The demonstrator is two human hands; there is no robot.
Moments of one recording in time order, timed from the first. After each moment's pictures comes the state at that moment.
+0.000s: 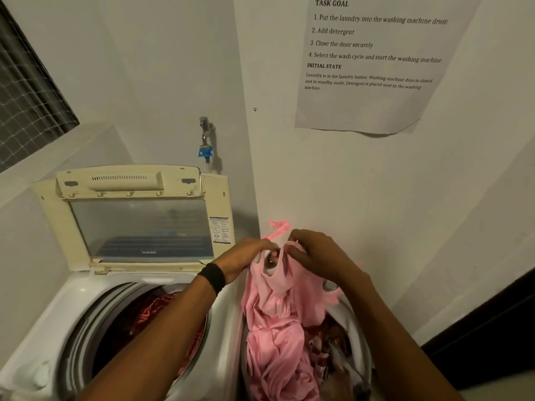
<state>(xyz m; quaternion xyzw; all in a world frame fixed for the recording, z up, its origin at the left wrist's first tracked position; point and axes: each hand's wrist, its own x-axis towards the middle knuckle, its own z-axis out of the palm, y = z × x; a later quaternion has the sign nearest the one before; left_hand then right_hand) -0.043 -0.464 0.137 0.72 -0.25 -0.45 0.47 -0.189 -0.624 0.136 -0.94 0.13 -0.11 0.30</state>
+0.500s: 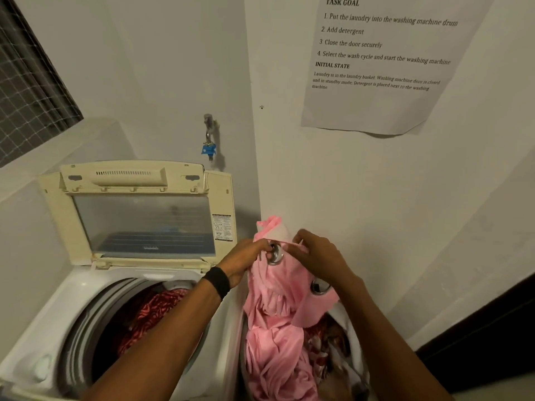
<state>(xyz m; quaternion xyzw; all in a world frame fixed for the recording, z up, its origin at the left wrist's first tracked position) -0.047 -0.461 0.125 0.70 -0.19 -0.43 0.54 -0.181 -0.620 0.116 -0.91 0.26 -0.07 0.33</state>
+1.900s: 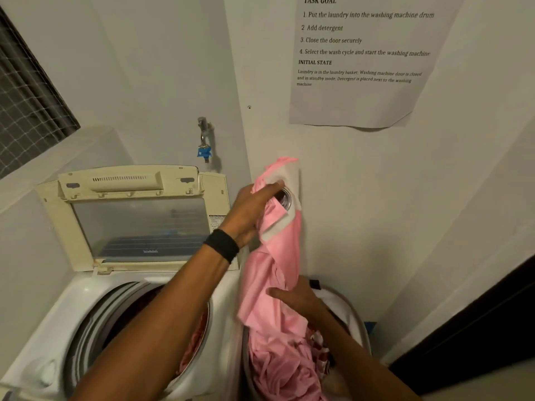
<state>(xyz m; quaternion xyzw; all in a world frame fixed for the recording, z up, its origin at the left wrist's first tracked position) -0.073 -0.494 0.236 0.60 -0.21 -0.35 0.69 -0.200 -0.564 0.022 -0.72 0.30 -0.02 0.62</state>
